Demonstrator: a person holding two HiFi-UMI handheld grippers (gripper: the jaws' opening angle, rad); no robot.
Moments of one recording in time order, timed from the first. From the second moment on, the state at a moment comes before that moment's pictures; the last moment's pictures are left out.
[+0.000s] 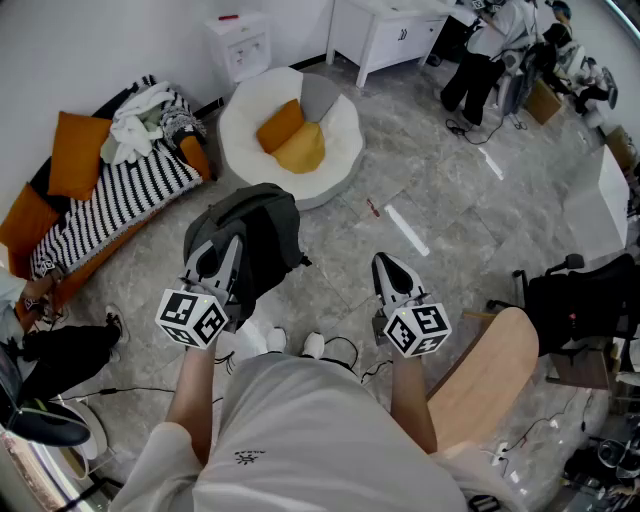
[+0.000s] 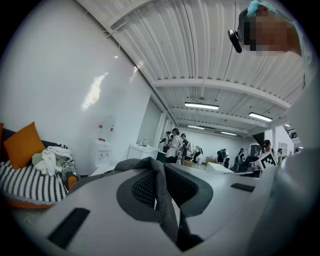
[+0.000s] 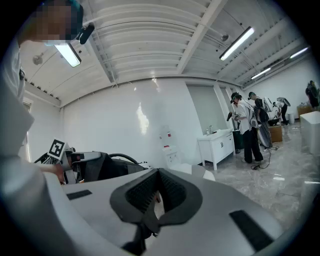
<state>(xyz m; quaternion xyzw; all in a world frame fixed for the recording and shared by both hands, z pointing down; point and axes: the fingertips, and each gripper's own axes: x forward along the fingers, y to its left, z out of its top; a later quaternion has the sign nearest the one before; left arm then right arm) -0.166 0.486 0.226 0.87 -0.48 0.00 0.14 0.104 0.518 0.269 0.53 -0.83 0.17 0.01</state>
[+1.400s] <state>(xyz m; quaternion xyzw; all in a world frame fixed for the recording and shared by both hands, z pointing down) -0.130 0.481 0.229 0.86 -0.49 -0.01 0.15 0.132 0.512 0.278 0.47 -0.86 0.19 -0.01</state>
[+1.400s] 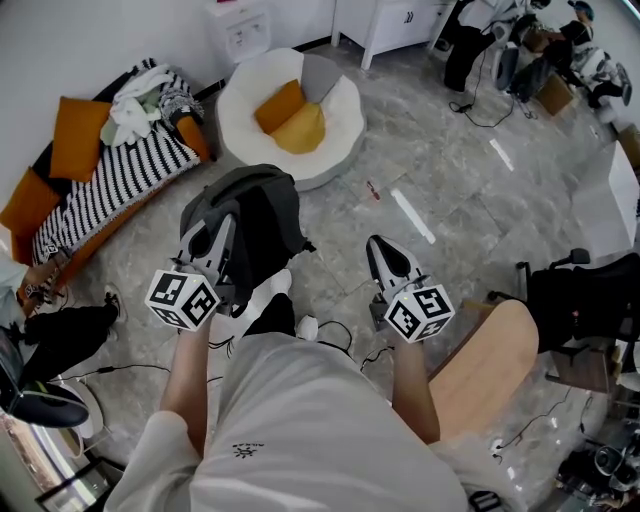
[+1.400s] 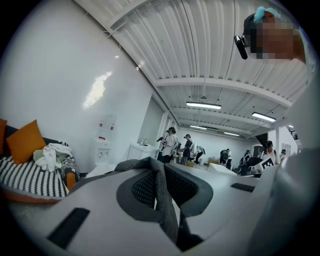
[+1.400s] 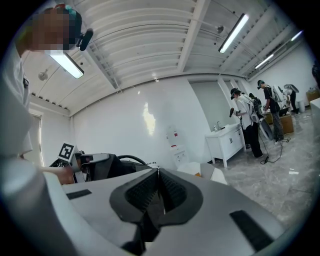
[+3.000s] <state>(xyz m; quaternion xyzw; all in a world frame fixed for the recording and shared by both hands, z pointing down) -0.134 0.254 0.267 0.88 -0.45 0.02 0.19 0.102 0.301 0.291 0.49 -0.85 0.20 0.03</state>
